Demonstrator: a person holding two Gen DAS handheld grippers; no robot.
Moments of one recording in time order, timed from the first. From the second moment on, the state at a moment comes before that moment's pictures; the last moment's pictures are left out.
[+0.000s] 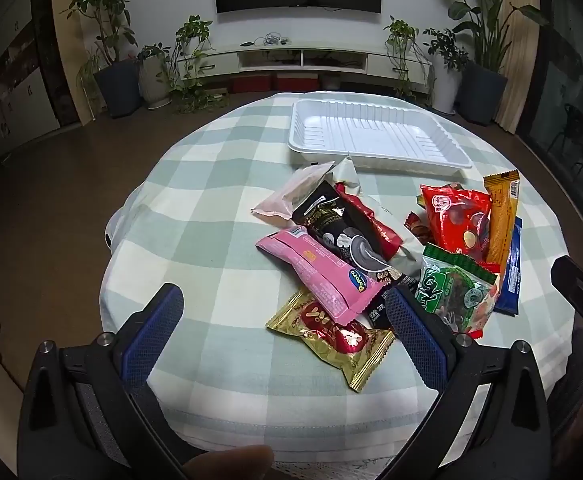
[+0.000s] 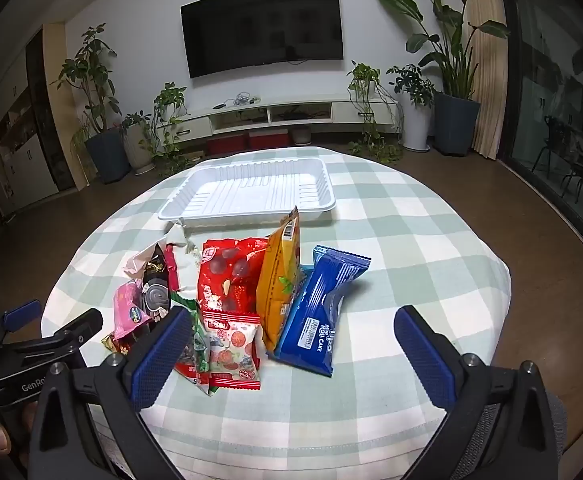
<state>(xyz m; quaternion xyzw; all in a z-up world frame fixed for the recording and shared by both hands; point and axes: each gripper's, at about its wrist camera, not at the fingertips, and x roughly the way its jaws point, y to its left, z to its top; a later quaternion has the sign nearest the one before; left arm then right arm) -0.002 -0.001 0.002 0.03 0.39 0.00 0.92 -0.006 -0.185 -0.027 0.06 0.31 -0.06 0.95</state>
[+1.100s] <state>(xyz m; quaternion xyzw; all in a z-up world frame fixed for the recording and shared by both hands) 0.004 0.002 -0.007 0.02 0.40 -0.01 0.92 0.000 -0.179 -0.039 0.05 0.33 -0.06 0.94</state>
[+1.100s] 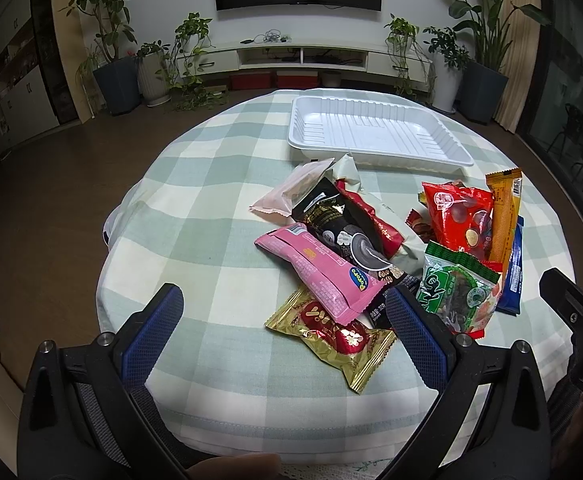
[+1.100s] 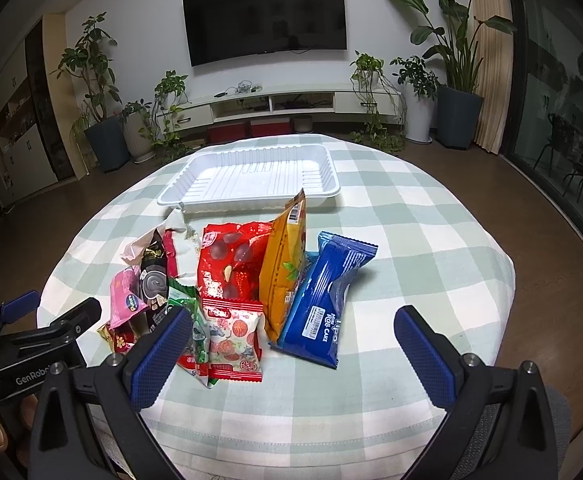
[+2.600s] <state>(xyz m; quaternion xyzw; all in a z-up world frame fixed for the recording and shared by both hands) 0.005 0.000 -0.009 0.02 0.40 -0.01 0.92 0.000 -0.183 -0.046 0.05 0.35 -0.06 0.93</state>
